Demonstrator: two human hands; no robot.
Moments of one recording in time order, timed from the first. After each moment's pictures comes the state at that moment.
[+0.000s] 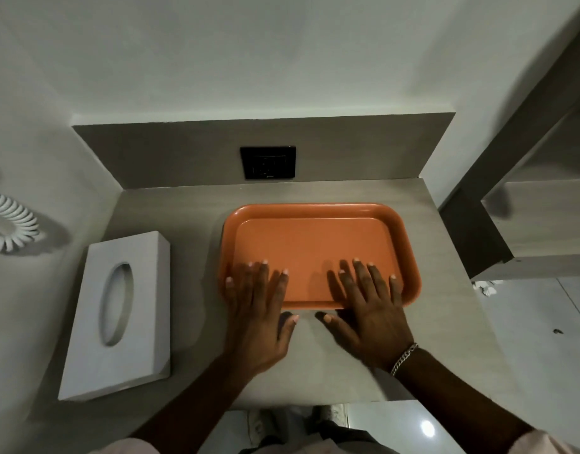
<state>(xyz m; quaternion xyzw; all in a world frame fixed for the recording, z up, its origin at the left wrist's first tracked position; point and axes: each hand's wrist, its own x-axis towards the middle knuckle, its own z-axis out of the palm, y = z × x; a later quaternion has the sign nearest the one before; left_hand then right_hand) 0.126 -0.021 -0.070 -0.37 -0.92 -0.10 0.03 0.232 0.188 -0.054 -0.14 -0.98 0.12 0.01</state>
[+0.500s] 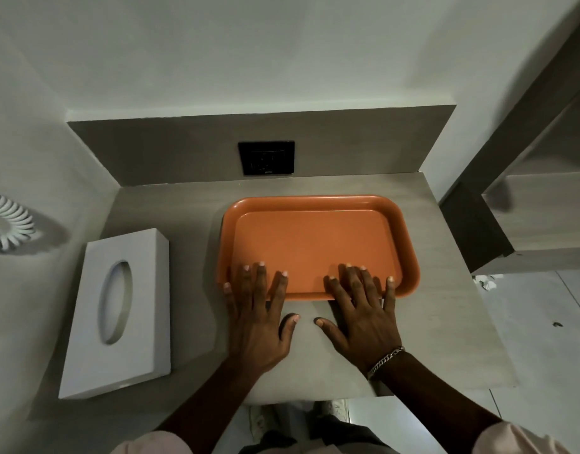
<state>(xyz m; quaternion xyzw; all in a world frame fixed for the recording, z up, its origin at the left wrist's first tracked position) 0.132 -0.020 -0.089 -0.33 -0.94 -0.06 0.03 0.233 0.171 -0.081 -0.14 -0.99 0.06 0.01</state>
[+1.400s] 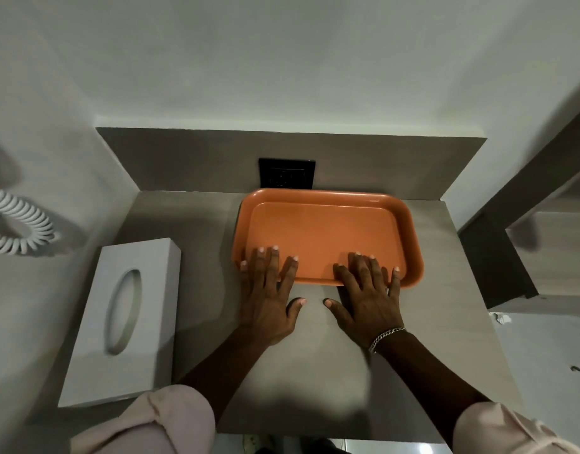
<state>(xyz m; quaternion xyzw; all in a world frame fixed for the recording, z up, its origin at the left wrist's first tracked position) 0.067 0.016 -0.082 -0.32 -0.95 -0.04 0.02 0.159 0.213 -0.076 -0.13 -0.99 0.06 0.00</state>
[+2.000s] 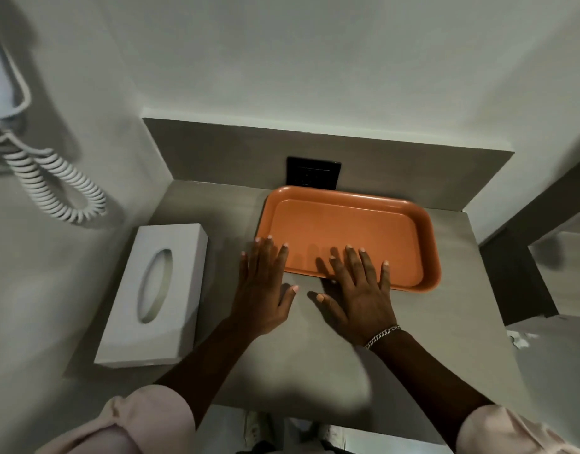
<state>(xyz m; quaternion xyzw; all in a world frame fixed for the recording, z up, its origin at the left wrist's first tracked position) 0.069 -0.026 -0.052 -0.30 -0.94 -0.18 0.04 0.149 0.174 -0.046 -0.06 -0.99 0.12 0.03</state>
